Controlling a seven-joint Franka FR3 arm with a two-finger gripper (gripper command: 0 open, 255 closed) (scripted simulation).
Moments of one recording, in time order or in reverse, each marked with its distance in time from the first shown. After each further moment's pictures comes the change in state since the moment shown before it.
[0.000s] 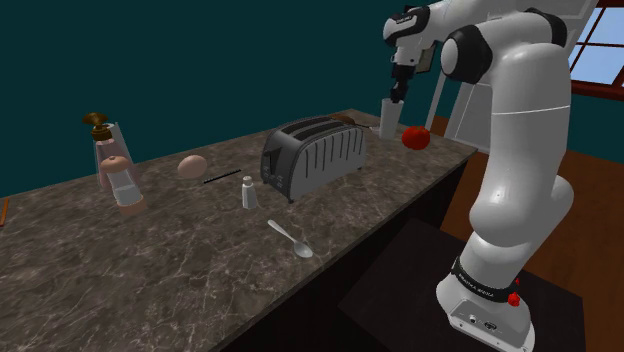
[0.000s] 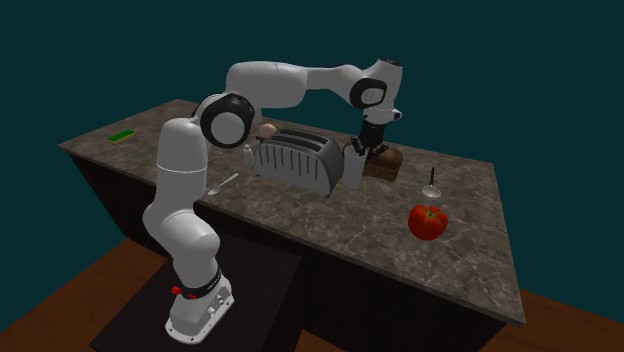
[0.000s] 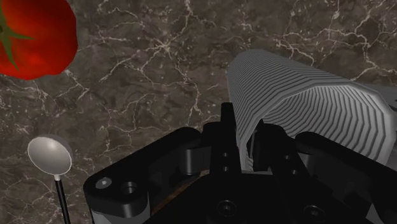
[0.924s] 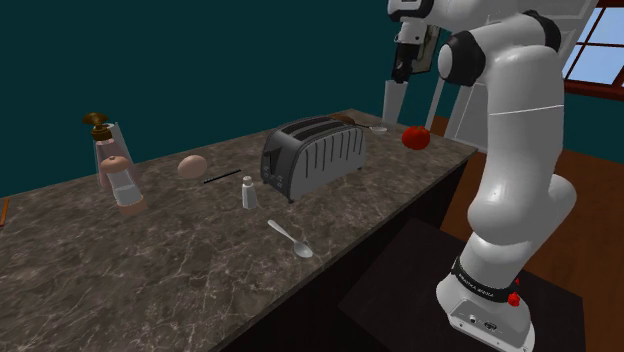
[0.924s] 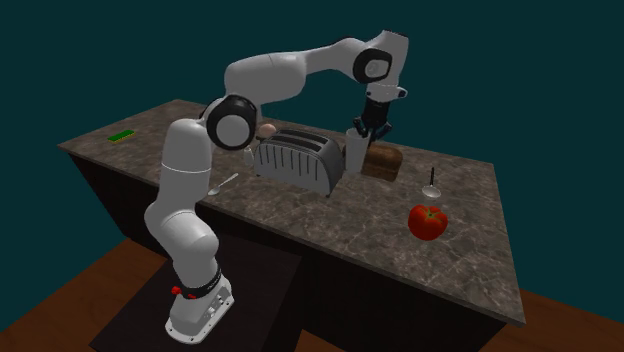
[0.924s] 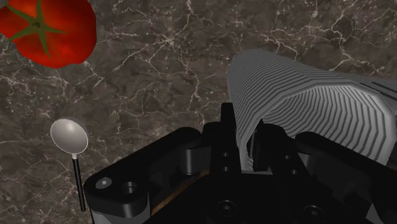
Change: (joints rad) arm -0.048 0.046 -0.002 0.255 0.021 -0.210 0.011
